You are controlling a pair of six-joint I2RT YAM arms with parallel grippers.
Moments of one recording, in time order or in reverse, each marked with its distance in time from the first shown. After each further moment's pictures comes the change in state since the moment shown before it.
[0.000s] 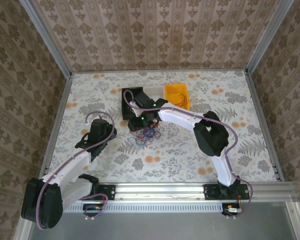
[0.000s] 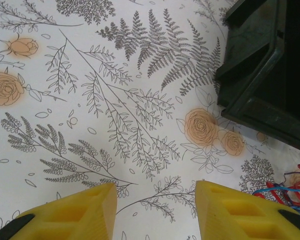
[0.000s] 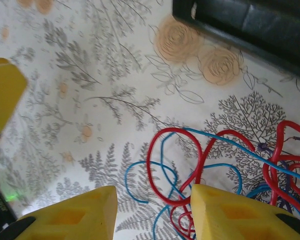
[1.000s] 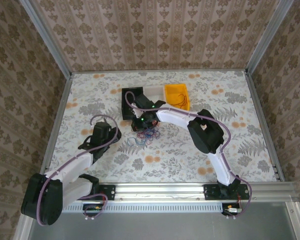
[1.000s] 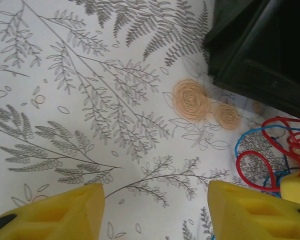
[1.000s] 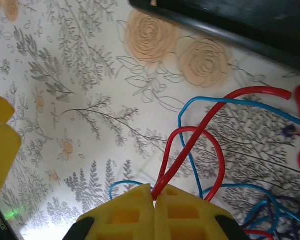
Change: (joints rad) left arm -0.034 0.036 -0.066 0.111 0.066 0.032; right arm -0.026 0.065 -0.013 0.069 -0.046 0.081
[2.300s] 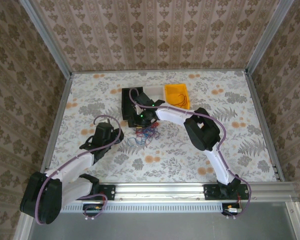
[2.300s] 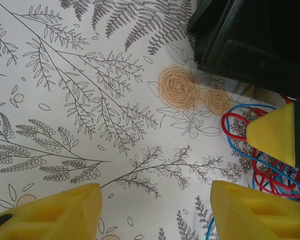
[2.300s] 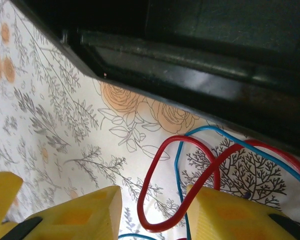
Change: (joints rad) left arm -0.039 0.007 0.001 -0.005 -0.005 0.048; right arm -0.026 0.082 0.059 0.082 -0.017 0.218
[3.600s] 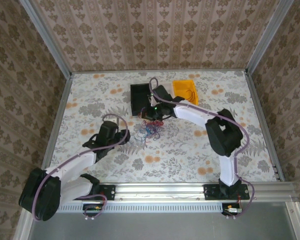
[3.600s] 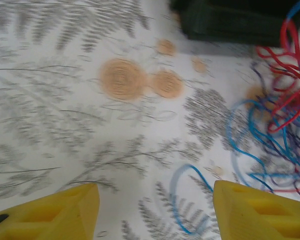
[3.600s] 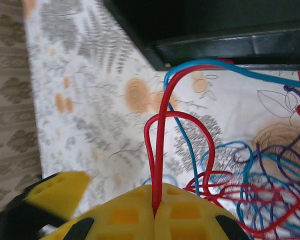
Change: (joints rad) left arm -0.109 0.045 0.054 0.005 0.056 0.153; right arm -0.098 -0.320 -0.280 0.116 -0.043 0.141
